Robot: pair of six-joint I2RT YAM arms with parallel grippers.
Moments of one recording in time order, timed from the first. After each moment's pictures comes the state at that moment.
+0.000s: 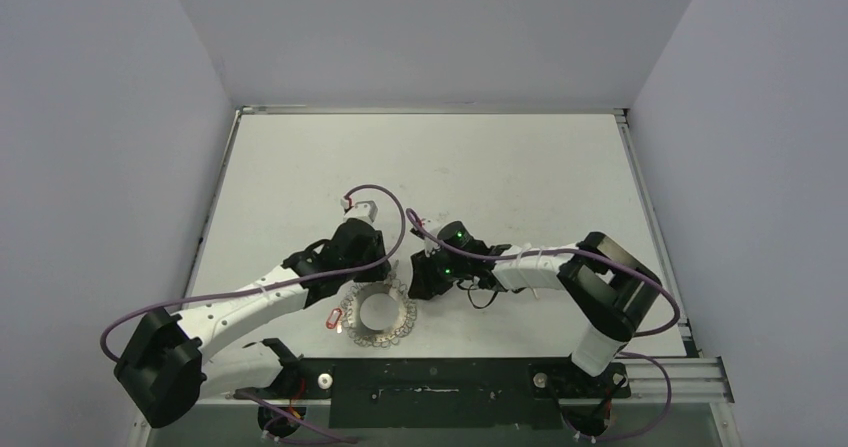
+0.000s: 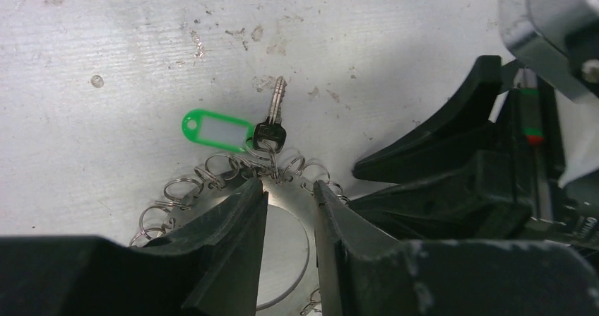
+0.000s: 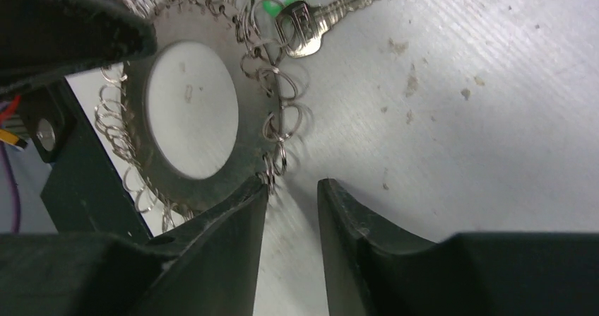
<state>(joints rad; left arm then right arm) -0.76 1.15 0.64 -0.32 -0.18 -0.70 0.85 1.67 0.74 0.14 -0.39 0.35</state>
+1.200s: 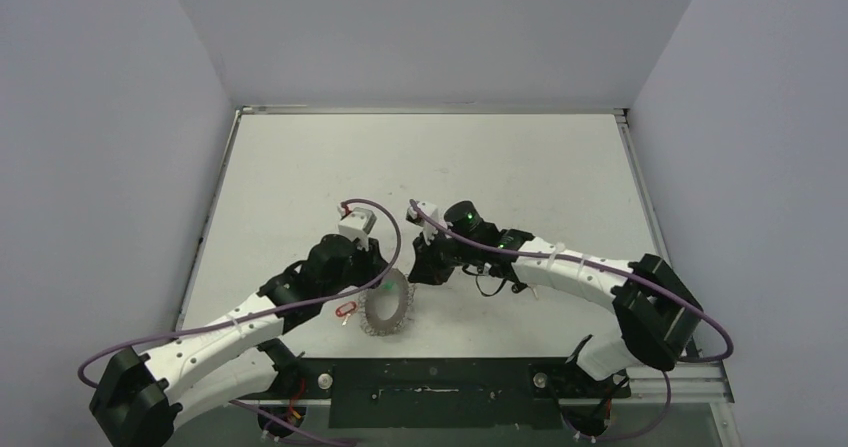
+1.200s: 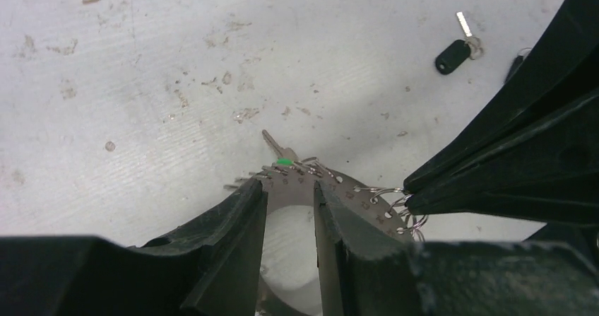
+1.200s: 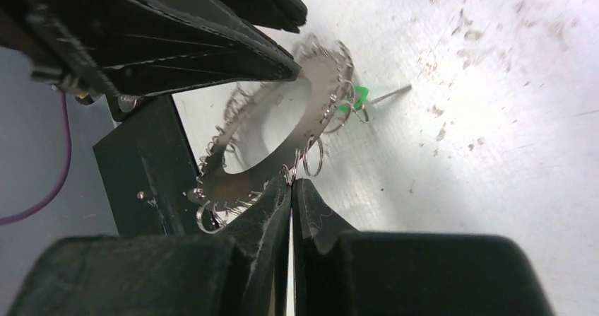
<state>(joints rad) -0.78 0.94 0.51 -0.17 -0.16 -0.47 0.85 1.51 0.86 -0.07 -0.48 0.20</state>
